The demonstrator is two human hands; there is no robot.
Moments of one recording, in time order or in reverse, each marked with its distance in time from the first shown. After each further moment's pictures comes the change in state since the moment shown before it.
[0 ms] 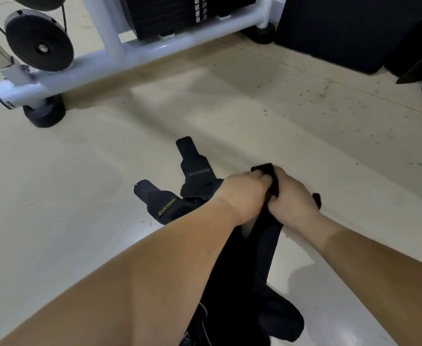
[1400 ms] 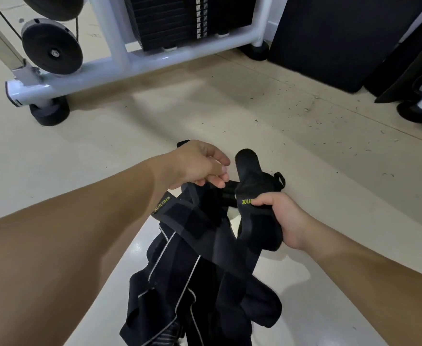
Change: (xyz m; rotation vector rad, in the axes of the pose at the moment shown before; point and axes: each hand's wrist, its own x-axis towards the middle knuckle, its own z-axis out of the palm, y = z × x) left_hand -0.042 -0.058 -0.090 -1.113 -0.110 -0.455; right_hand -0.045 -0.013 -0.024 0.964 -0.342 0.552
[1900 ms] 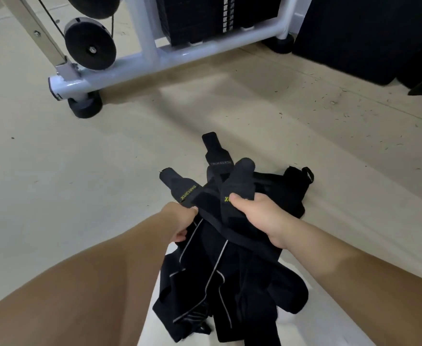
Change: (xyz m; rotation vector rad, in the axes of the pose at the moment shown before) left_hand -0.048 -0.160 0.013 -0.164 0.356 -0.655; right_hand -0.012 0.025 0.087 -0.328 -0.108 -0.147
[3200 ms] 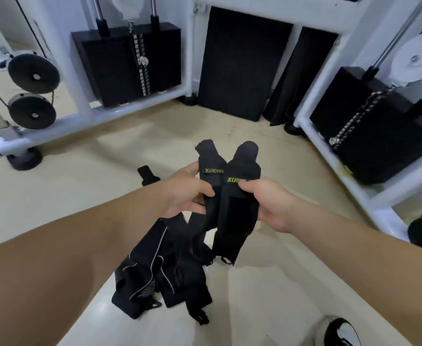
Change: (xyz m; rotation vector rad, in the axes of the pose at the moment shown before) left_hand -0.296 0.078 0.034 -0.045 -0.669 0.692; right_hand -0.272 -0.022 -0.104 0.341 0.317 -0.152
